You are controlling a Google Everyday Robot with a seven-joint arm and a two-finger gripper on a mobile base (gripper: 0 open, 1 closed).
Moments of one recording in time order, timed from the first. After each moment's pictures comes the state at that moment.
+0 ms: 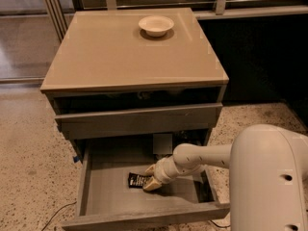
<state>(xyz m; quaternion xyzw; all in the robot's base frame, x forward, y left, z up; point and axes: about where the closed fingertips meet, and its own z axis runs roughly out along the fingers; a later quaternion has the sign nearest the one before) 0.550 0.021 0.357 -0.64 0.69 0.22 0.26</state>
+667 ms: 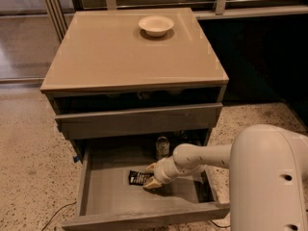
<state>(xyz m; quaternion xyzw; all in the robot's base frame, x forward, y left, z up) 0.550 0.021 0.357 -0.64 0.69 0.22 0.26</state>
